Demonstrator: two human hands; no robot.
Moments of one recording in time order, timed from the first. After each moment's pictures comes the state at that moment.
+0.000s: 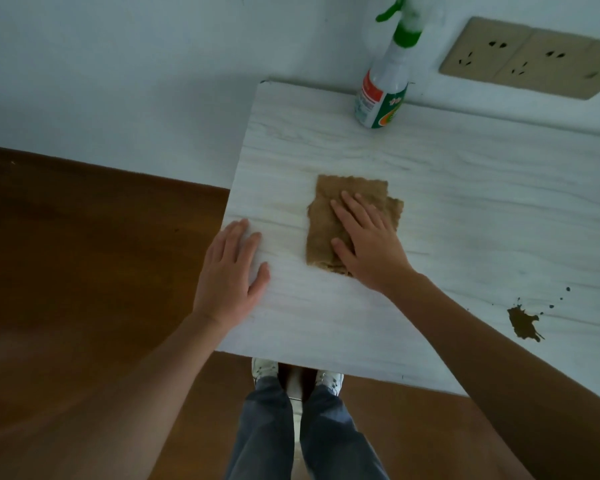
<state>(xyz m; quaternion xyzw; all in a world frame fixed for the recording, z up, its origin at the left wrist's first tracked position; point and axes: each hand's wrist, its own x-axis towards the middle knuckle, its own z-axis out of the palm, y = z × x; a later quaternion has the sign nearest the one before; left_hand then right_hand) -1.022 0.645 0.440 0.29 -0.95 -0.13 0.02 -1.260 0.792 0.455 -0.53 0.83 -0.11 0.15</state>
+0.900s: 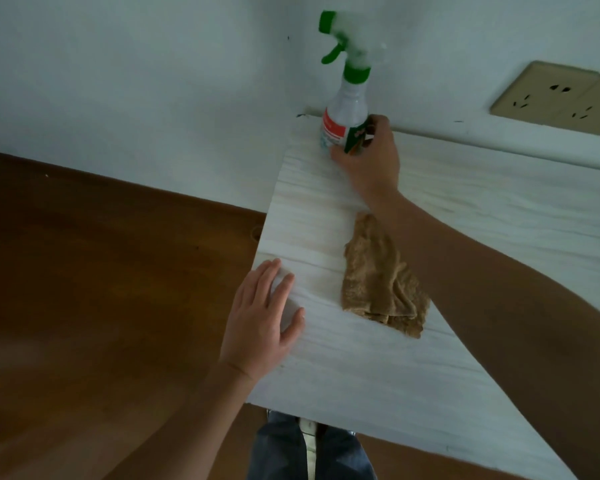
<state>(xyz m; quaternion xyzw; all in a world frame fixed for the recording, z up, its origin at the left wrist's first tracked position) -1.019 0.644 0.429 0.29 -0.95 -0.11 0.09 -1.334 0.591 0.465 -0.26 0.84 -0.45 0.12</state>
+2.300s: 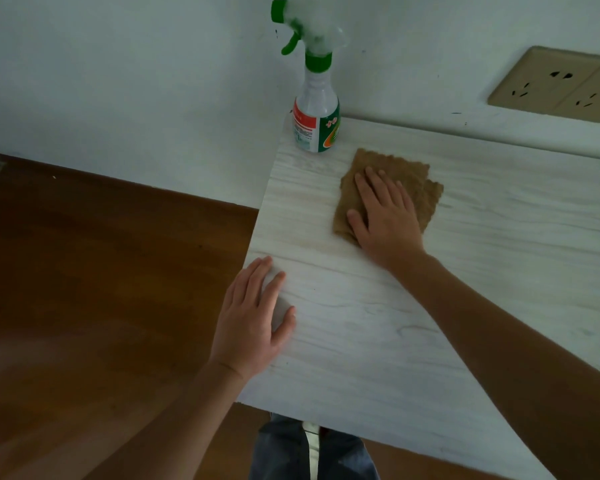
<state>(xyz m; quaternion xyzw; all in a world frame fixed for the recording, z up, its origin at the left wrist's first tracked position) -1.020 0.644 0.429 0.30 -0.95 -0.11 0.06 -1.312 0.696 0.437 -0.50 0.86 -0.10 0.08</state>
